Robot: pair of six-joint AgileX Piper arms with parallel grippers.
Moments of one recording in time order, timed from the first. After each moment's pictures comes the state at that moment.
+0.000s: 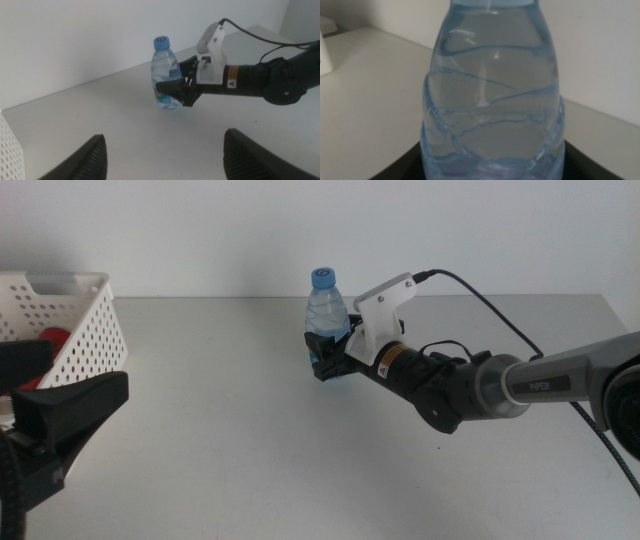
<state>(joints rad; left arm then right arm) -0.48 0.56 -0.67 -0.06 0.49 0.06 0.48 2.20 -1.28 -0.23 -0.69 0.15</state>
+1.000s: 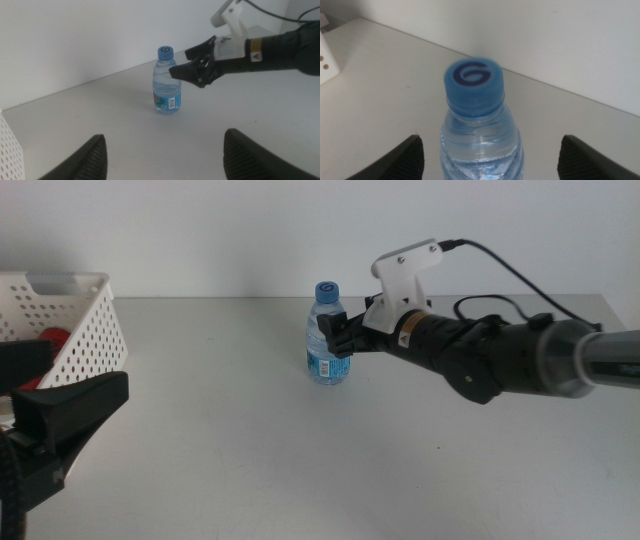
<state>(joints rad) -0.48 0.56 -0.67 -0.06 0.49 0.06 0.50 1.96 -1.21 -0.18 -0.37 0.20</state>
